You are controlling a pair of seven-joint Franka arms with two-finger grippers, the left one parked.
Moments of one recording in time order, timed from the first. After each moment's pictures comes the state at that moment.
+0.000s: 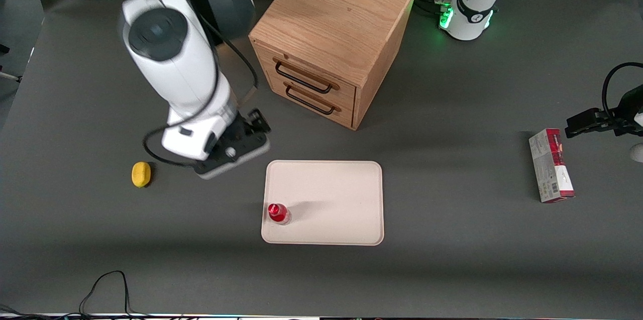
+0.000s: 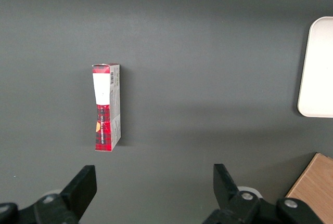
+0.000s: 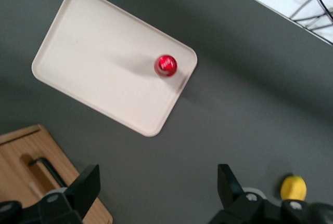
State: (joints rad) arm 0.62 0.55 -0.18 -0.91 0.02 1.49 0.02
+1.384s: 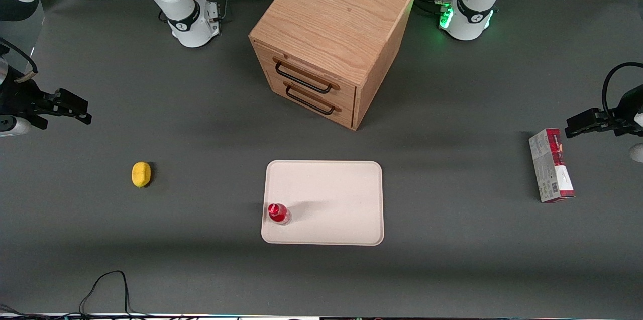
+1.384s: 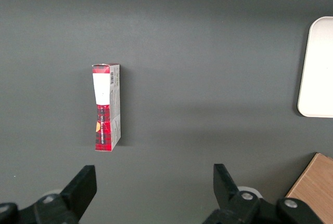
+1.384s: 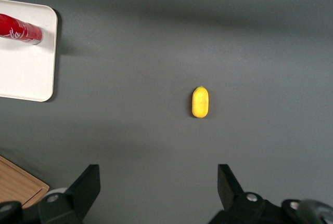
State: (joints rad) arm 0.13 0.03 -0.15 -1.59 -0.02 1.64 -0.10
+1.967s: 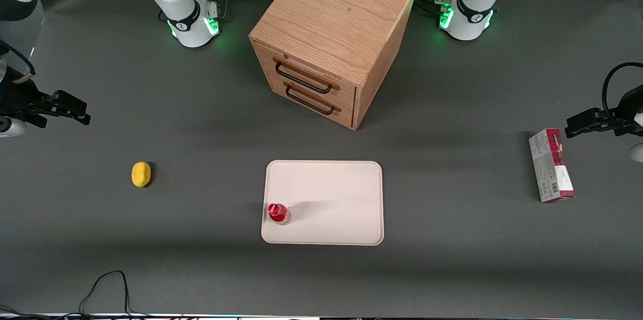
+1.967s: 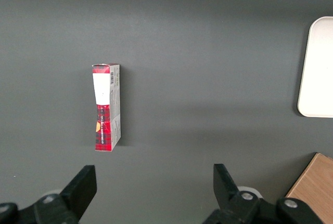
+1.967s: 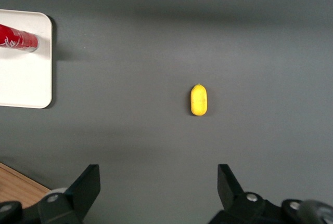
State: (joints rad) arm 0.10 0.03 -0.13 -1.59 -0.02 1.64 -0.05
